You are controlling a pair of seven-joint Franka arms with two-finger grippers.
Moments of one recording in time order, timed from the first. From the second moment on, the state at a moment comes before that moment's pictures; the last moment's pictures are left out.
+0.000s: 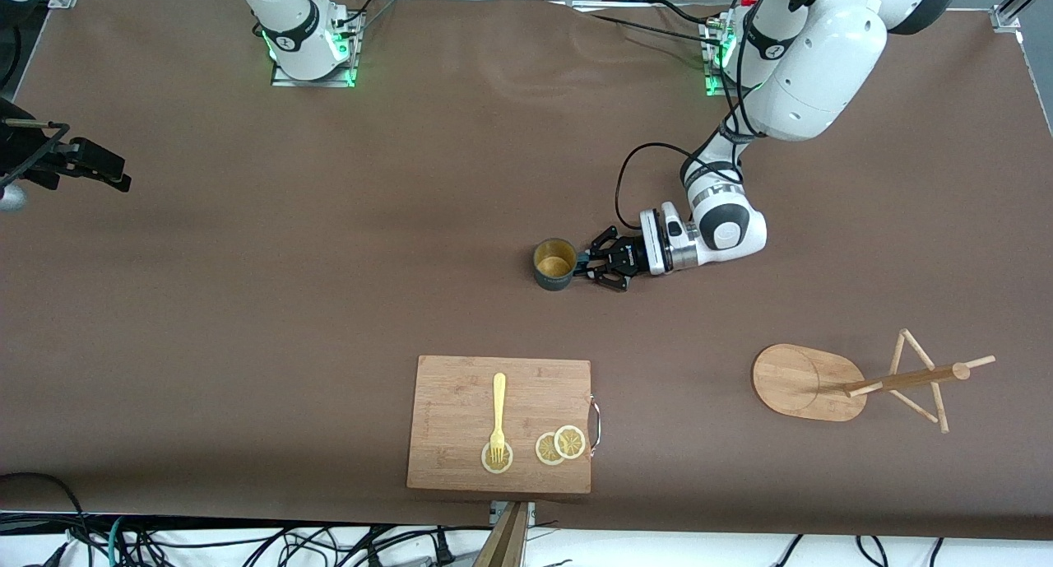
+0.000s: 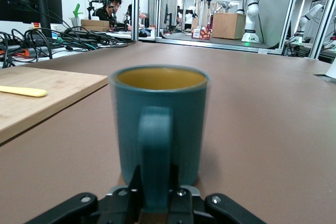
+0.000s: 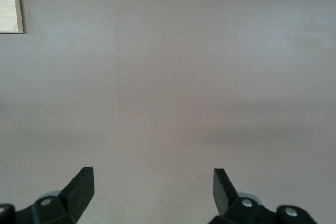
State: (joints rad) left arm -0.20 0.79 -0.17 -1.99 -1.90 2.08 2.76; right arm -0.07 0.03 0.01 -1.63 -0.03 1.61 -0.05
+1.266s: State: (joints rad) left arm 0.23 0.41 0.00 -2.17 -1.55 1.63 1.46; right arm -0.06 0.03 0.02 -1.63 -0.03 1.60 -0.05
